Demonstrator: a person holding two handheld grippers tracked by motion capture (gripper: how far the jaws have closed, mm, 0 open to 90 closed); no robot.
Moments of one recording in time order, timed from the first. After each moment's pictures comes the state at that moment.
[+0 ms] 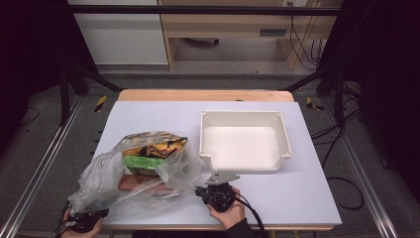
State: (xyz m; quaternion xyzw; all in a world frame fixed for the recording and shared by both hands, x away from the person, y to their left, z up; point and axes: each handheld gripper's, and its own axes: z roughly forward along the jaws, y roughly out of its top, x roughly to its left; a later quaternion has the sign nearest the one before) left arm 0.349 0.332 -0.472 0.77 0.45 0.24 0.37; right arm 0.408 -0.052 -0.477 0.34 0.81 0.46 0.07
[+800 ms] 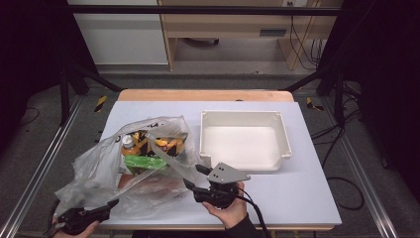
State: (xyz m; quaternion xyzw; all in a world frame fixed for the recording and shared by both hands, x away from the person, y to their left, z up) left arm 0.342 0.346 -0.457 0.72 0.47 0.26 0.45; right arm 0.391 -0.051 -0.403 0.28 0.76 0.56 0.17
